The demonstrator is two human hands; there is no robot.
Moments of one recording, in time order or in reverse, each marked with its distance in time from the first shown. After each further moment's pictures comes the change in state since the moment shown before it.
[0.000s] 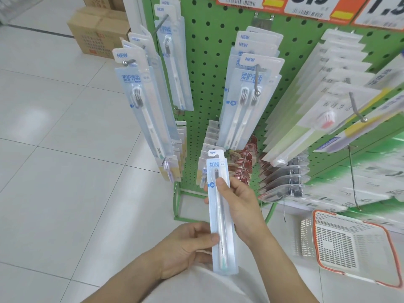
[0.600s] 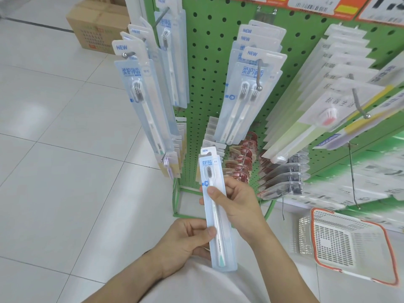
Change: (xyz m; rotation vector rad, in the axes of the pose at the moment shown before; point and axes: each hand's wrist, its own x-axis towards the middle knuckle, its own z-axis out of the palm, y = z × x) left_hand 0.001 -0.011 0.001 0.101 0.060 0.223; right_hand 0.001 0.010 -0.007 -0.089 -0.039 -0.037
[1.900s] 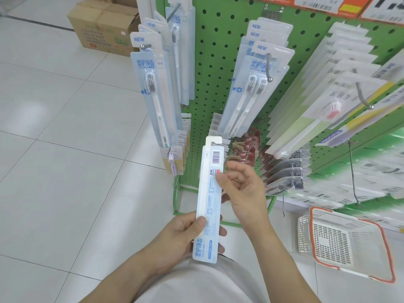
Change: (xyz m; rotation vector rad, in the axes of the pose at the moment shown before) left_hand -0.022 0.001 -0.011 0.032 -0.028 0.033; right_hand -0.004 -0.005 0.015 0.047 0.179 -0.174
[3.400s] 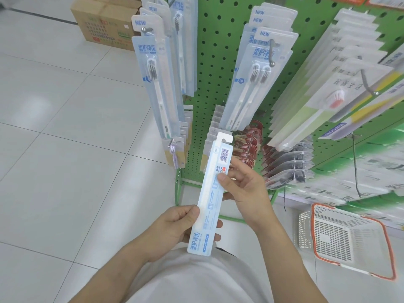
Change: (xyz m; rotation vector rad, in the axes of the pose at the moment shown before) left_hand -0.012 0.008 -0.007 0.119 -0.031 -0.022; right_hand -0.006 0.007 -0.017 0.000 -0.211 0.059
